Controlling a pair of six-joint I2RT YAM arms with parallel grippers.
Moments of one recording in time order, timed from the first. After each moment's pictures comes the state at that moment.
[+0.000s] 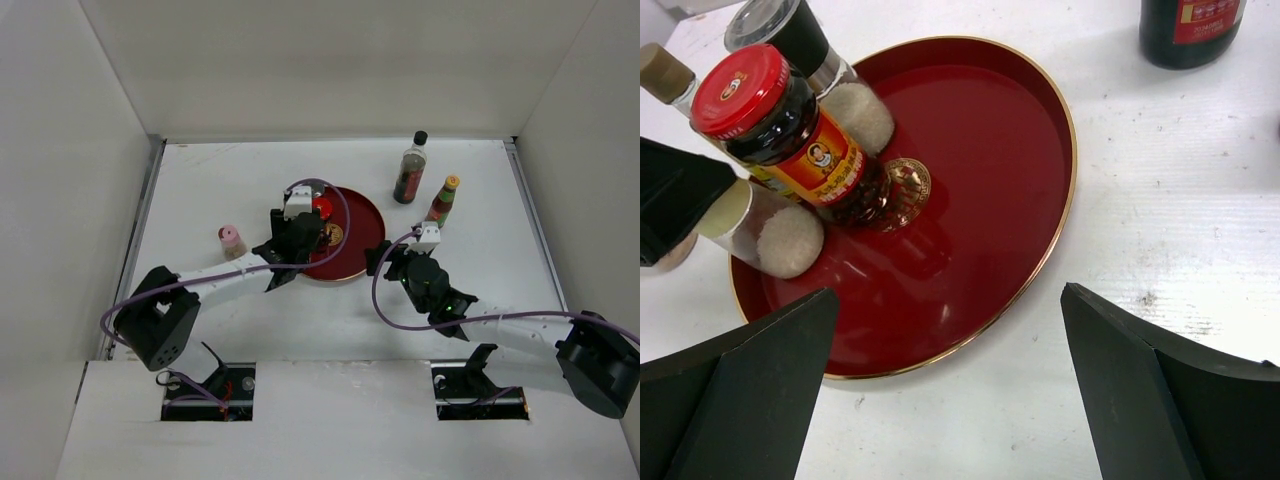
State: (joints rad) left arm -0.77 1.49 0.83 0.09 -0.71 -0.41; right arm 0.83 1.12 0.37 0.51 0.54 0.49
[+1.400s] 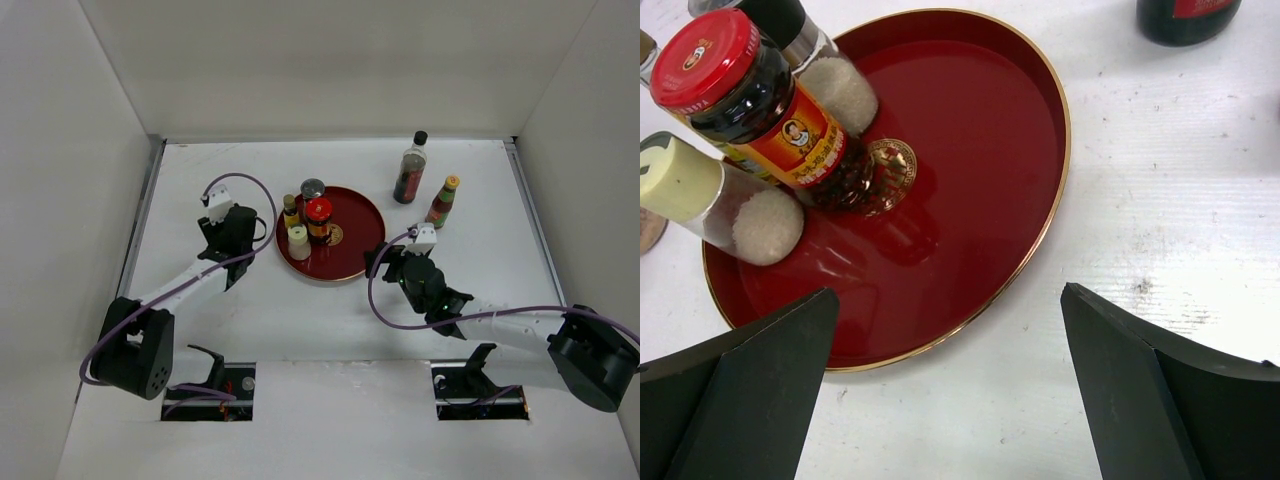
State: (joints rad) left arm -0.36 1.30 0.64 0.06 -0.76 -0.47; right arm 0.83 1.17 0.37 0.51 0.54 0.49
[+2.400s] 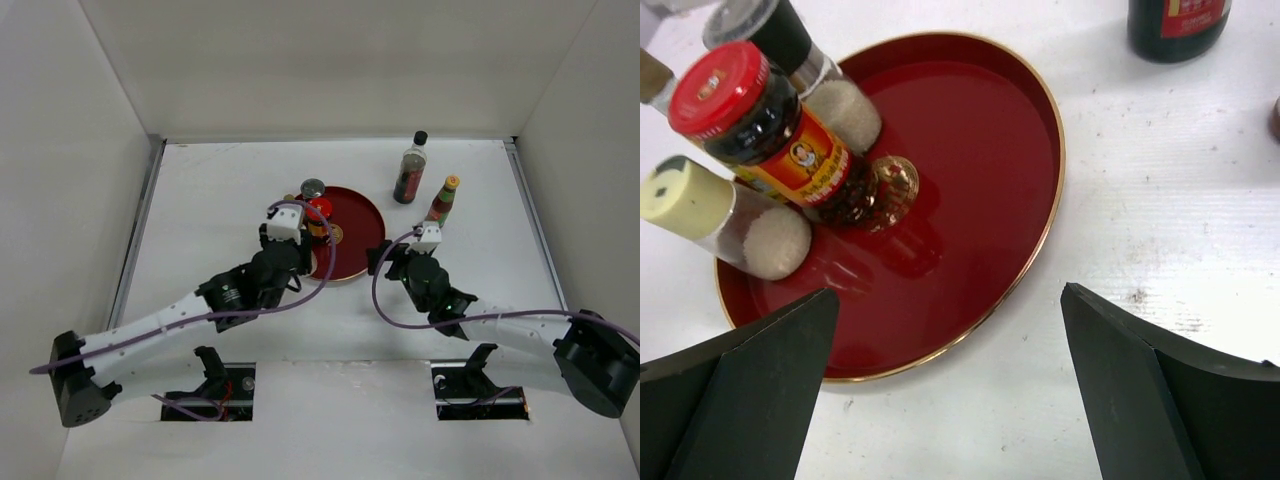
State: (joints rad) left arm -1.02 0.94 0.80 -0.27 -0.73 -0.39; right arm 0.81 1.14 0.37 0.51 0.54 0.49
